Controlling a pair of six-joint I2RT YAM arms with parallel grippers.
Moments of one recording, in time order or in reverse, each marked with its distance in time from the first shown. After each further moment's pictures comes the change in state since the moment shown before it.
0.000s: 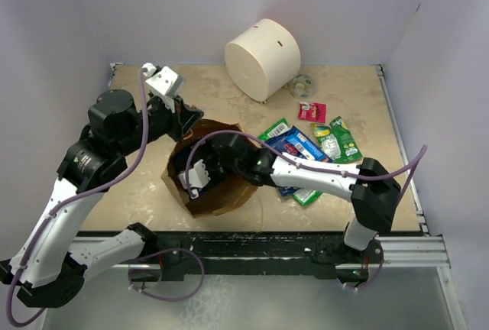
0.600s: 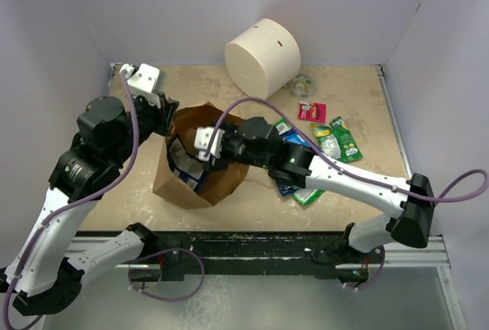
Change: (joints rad) left arm 0.000 -0.065 -0.021 -0.001 -0.295 0.029; right arm -0.009 -0.239 -0.013 0.024 0.034 0.473
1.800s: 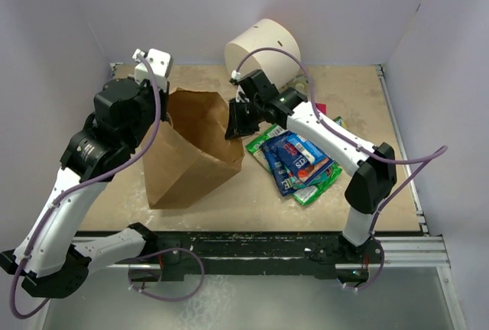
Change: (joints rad) left arm 0.000 0.124 0.092 -0.054 -0.288 0.112; right arm -0.341 0.343 0.491 -0.708 -0.125 1.225
